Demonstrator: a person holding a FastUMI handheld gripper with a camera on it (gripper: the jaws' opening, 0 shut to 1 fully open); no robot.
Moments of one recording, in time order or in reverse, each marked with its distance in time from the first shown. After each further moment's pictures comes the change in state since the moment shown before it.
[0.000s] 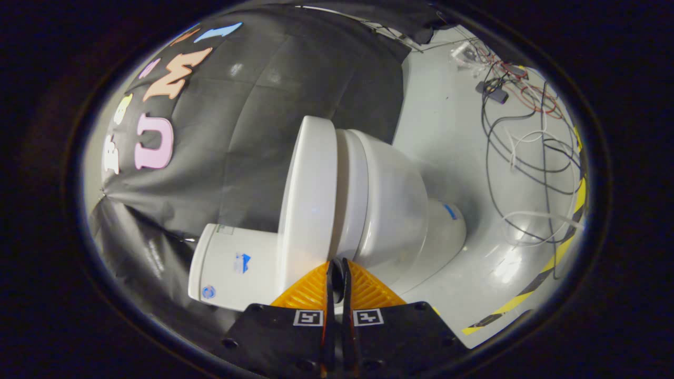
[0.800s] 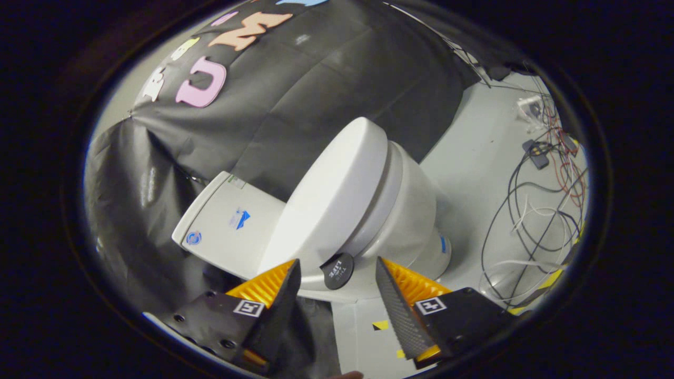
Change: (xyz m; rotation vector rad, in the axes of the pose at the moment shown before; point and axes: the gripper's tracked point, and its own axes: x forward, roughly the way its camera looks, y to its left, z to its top) arm -0.025 0.005 0.009 -0.305 0.053 0.175
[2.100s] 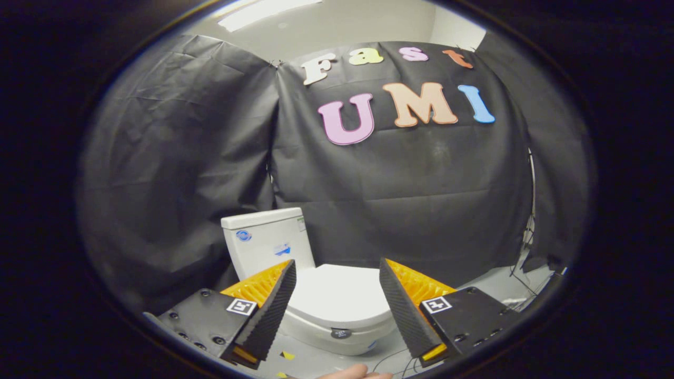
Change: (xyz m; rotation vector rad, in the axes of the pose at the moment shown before) arm -0.170 0.171 0.132 -0.858 -0.345 0.141
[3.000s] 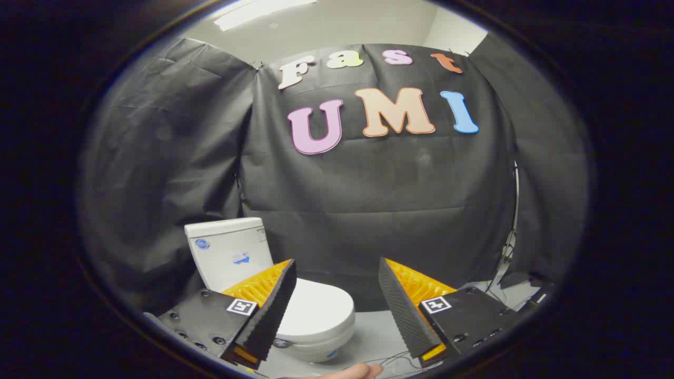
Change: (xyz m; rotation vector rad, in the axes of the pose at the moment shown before) arm 0.029 -0.101 0.069 -0.036 -0.045 -0.094
